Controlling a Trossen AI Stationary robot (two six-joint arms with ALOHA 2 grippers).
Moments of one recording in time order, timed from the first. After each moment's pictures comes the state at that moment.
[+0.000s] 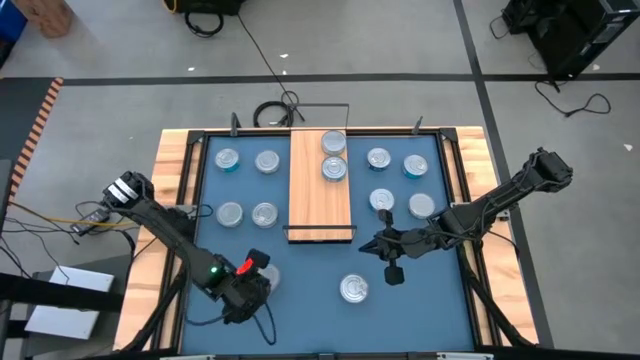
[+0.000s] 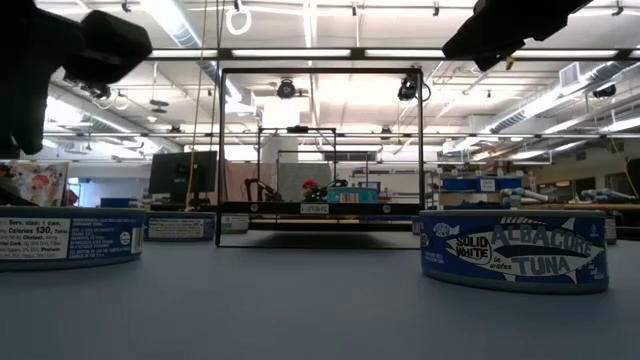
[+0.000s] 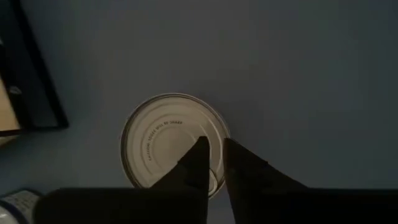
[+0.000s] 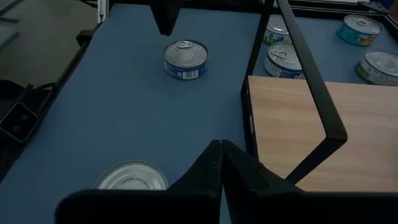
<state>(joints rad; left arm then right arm) -0.73 1.57 1.04 -0.71 -0.28 -0.25 0.45 1.24 0.76 -0.11 0.35 0.20</state>
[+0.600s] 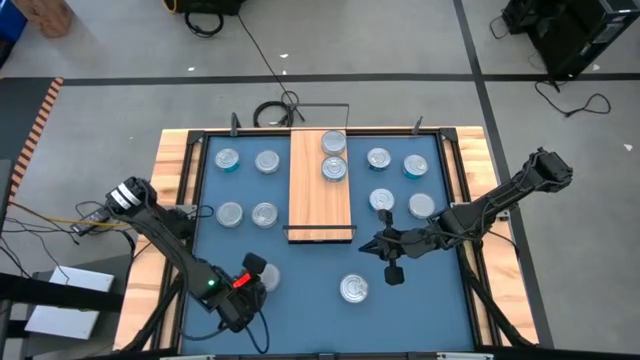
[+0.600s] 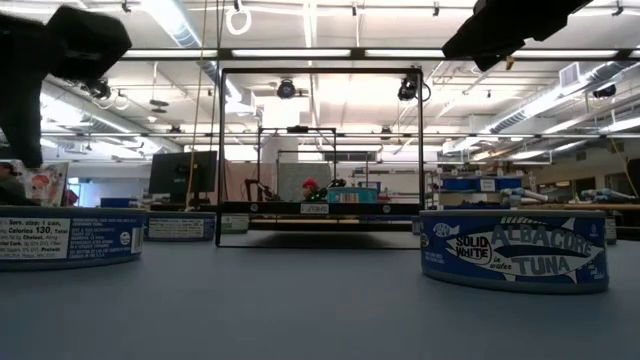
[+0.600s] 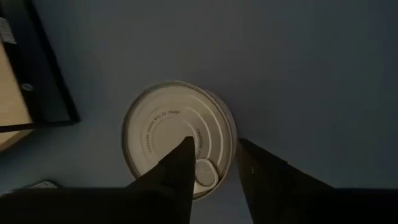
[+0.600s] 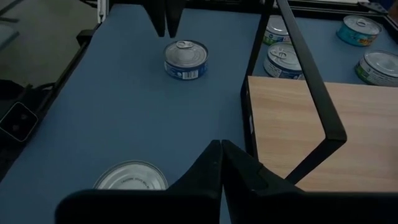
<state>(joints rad) -0.81 1.63 1.04 -0.73 -0.40 -0.27 0.45 1.24 0.76 -0.11 0.35 0.20</state>
